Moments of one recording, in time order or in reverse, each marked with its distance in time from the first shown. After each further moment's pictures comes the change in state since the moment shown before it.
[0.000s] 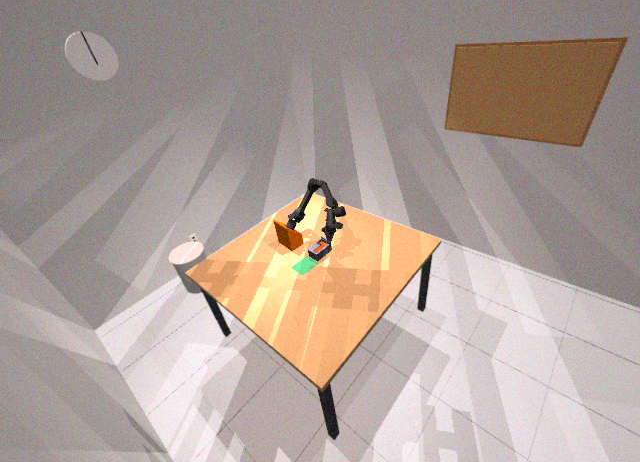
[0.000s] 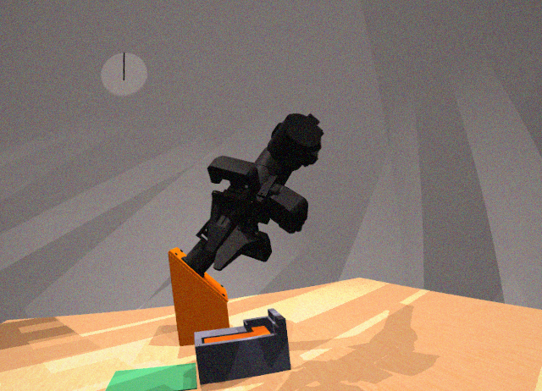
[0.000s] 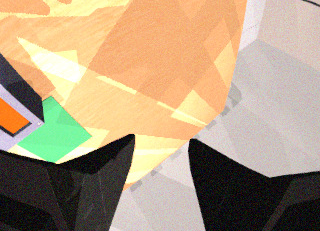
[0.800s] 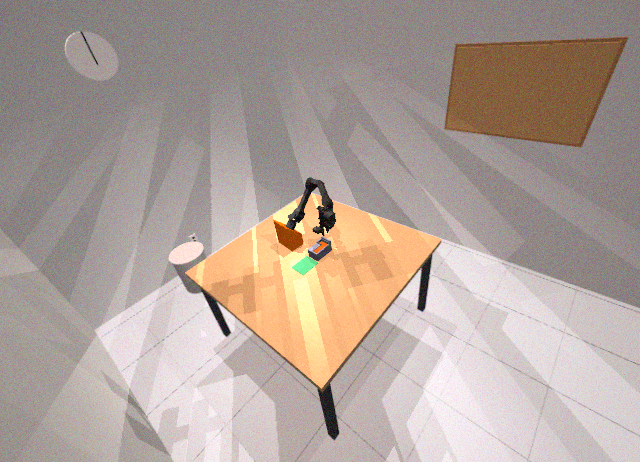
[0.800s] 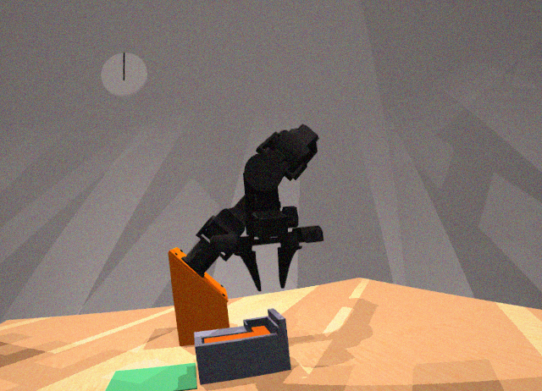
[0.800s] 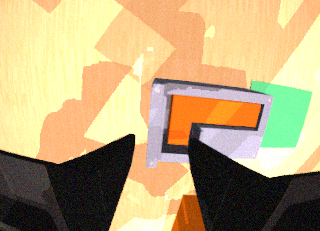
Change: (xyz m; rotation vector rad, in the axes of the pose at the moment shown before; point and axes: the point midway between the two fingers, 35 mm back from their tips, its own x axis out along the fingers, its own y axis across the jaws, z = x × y) arm -0.057 0.148 0.018 1.065 0.023 0.838
